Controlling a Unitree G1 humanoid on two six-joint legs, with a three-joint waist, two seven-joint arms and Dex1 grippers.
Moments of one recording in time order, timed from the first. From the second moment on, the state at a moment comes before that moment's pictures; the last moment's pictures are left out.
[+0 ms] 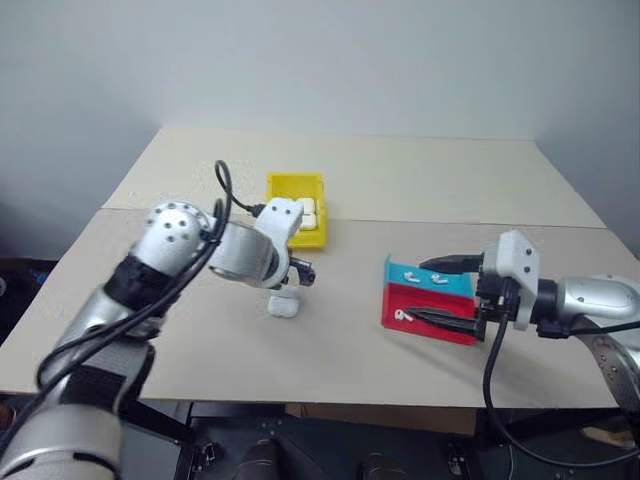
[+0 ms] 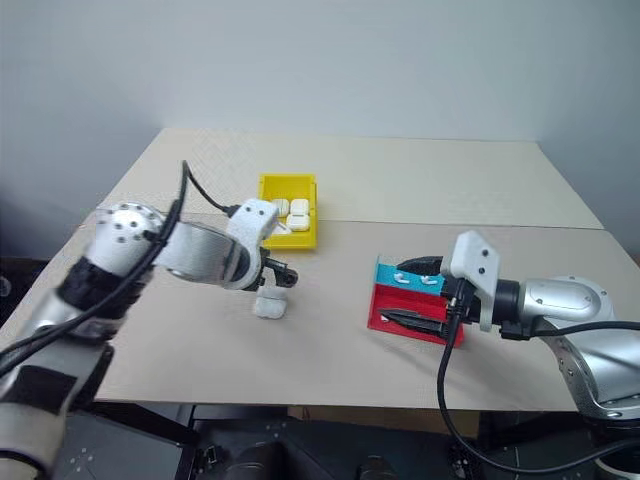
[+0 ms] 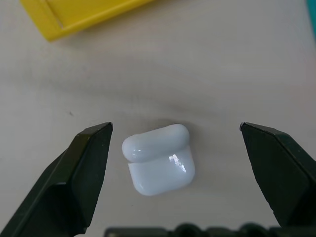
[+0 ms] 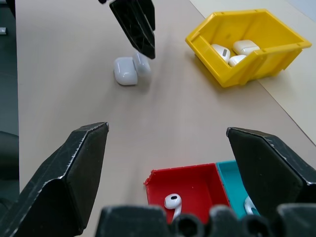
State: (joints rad) left arm -1.08 0.61 -0.44 0.15 -1.97 1.30 1.12; right arm -0.27 -0.91 -0.15 -0.41 0.56 0.49 1.01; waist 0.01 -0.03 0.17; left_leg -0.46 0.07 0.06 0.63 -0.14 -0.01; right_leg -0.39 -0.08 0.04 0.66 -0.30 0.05
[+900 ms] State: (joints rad) left arm -0.93 0.35 -0.24 0.28 -1.97 1.33 1.57; right arm -0.27 -0.91 -0.14 -0.42 0.56 0.49 0.99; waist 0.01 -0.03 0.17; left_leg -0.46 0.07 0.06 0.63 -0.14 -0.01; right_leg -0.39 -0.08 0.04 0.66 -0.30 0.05
